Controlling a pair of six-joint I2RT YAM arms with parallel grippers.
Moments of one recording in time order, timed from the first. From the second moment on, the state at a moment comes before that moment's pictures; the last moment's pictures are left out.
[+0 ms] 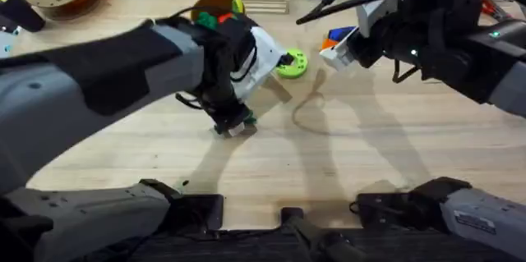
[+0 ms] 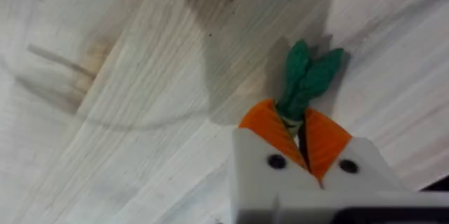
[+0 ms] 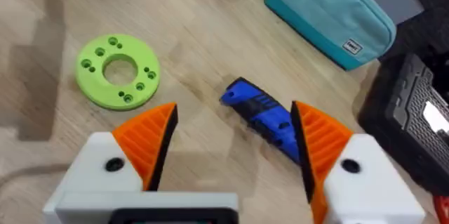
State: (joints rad) left arm -0.49 1.48 0.88 -0.98 0.04 0.40; right arm 0.34 1.22 0.80 -0.25 0.08 -0.47
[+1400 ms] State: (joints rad) left arm -0.12 1.60 1.18 -0.36 0.04 -0.22; right arm 0.32 0.94 0.80 -0.54 0.01 -0.06
